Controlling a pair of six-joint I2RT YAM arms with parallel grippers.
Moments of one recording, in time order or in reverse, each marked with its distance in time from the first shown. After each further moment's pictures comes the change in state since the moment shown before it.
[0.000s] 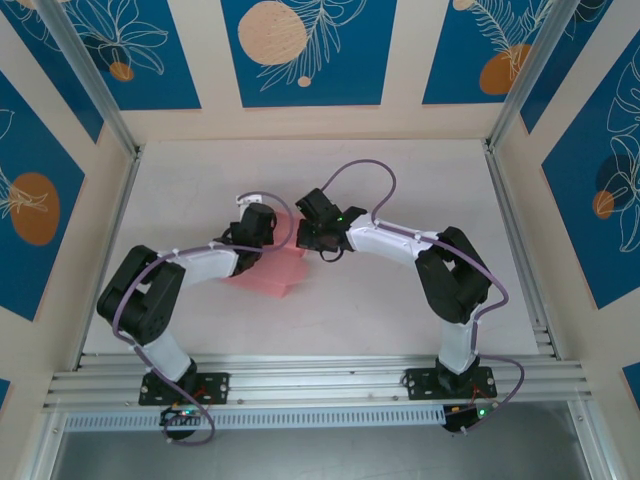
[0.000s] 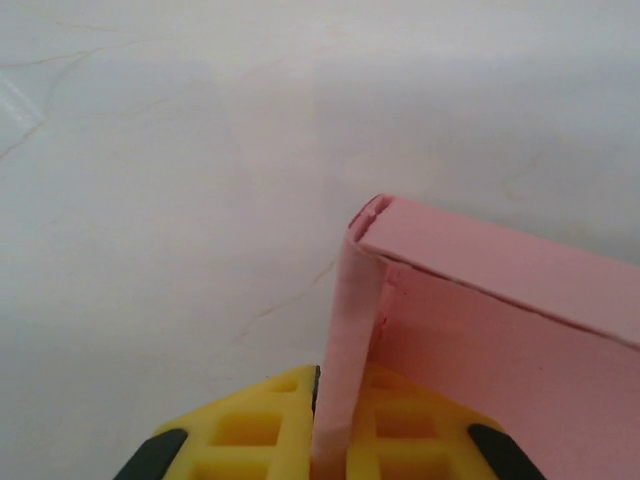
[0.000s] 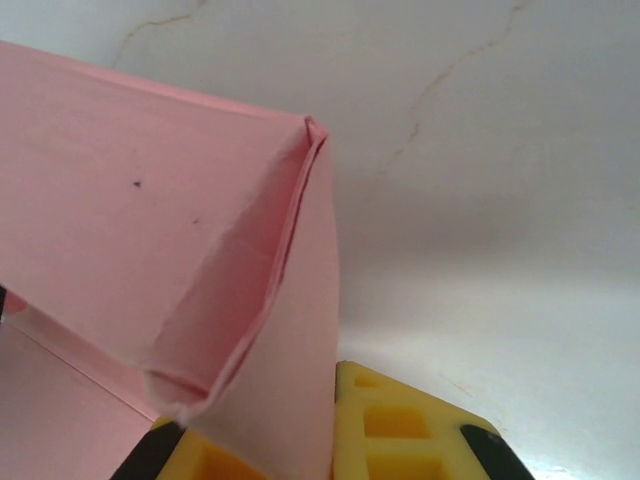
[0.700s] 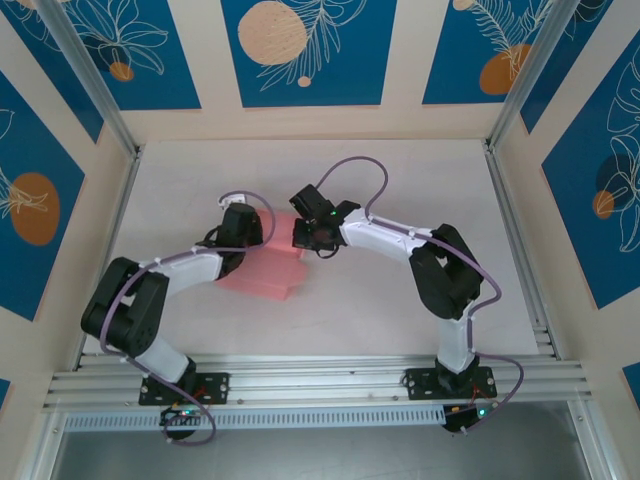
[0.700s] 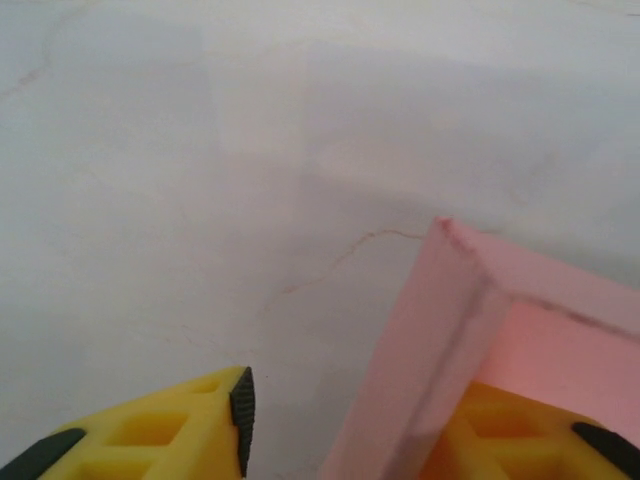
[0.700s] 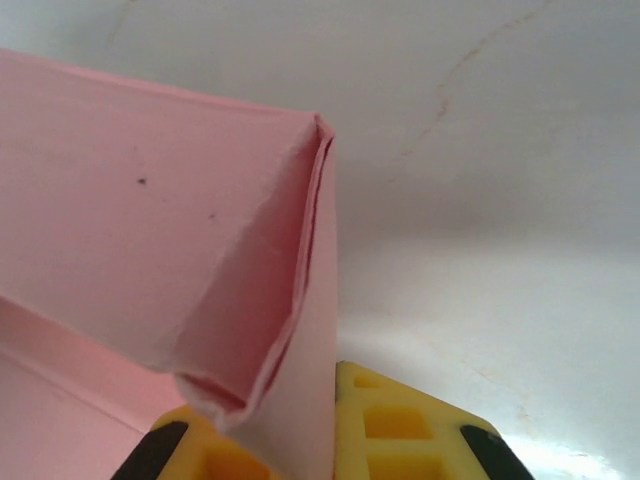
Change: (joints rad) left arm 0.088 -0.116 -0.090 0.004 0.209 -0.065; right arm -0.001 0.060 0.111 -0.132 -0.034 -0.020
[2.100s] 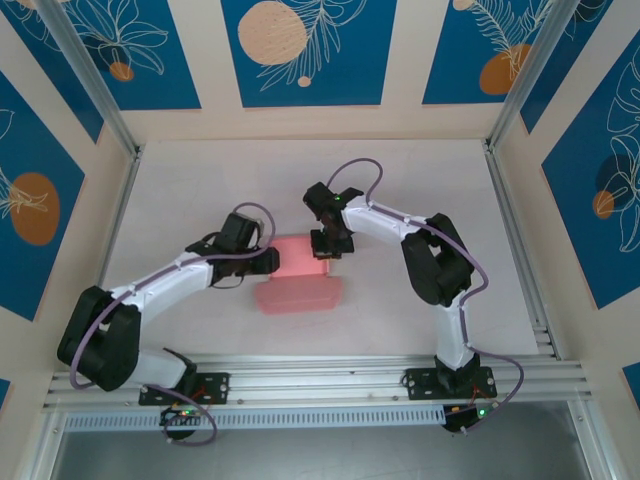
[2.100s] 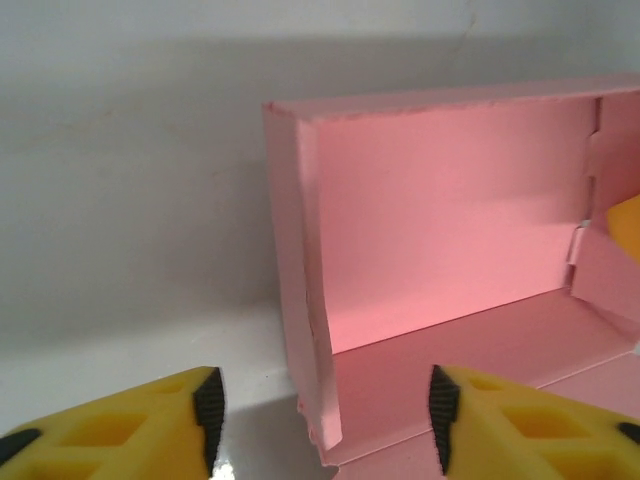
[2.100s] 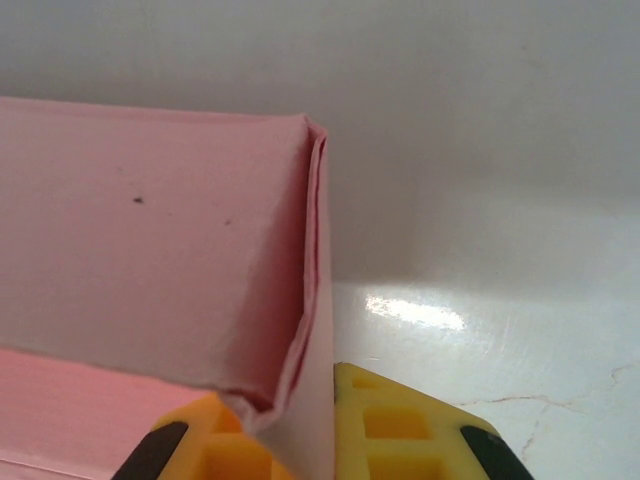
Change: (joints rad) left arm -0.084 -0.180 0.029 -0.518 0.365 -0.056; right arm -0.085 0.101 0.096 -0.345 -0.104 -0.232
